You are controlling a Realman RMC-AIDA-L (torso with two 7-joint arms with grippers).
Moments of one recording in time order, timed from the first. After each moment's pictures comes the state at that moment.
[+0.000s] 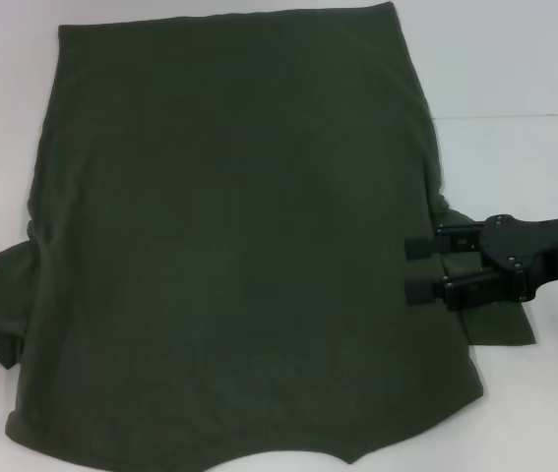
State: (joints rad) left arm -0.47 -1.95 0.11 0.75 2.41 1.60 -2.30; right arm 0.63 1.87 -0.96 -0.54 -1.78 -1.73 1.66
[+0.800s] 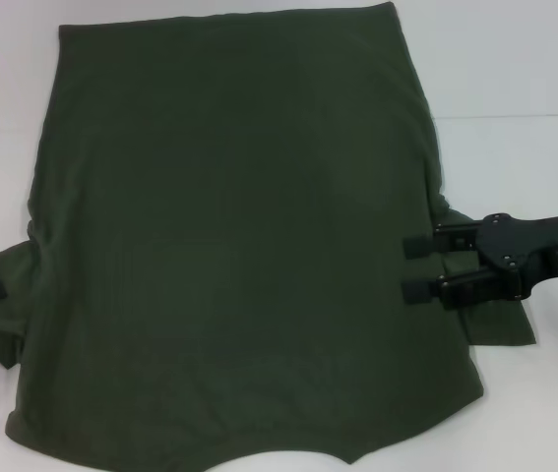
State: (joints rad) left arm -0.47 -1.96 0.16 0.66 2.46 1.44 -2.29; right arm 0.65 1.87 -0.96 -0.54 -1.80 -1.71 1.66
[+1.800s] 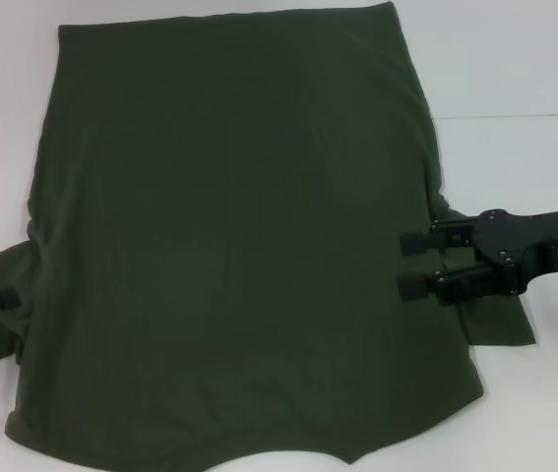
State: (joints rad) left arm -0.49 -1.95 0.18 0.63 2.46 1.44 -2.29; right arm 0.66 1.87 -0.96 -0.55 -1.80 -1.71 1.67
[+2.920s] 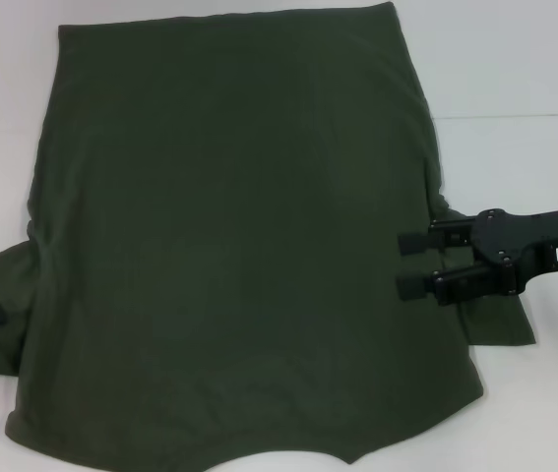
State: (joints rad) left arm -0.50 -1.95 0.21 0.63 2.49 1.41 -2.31; right arm 0.66 1.87 -0.96 -0.55 -1.80 -1.71 1.67
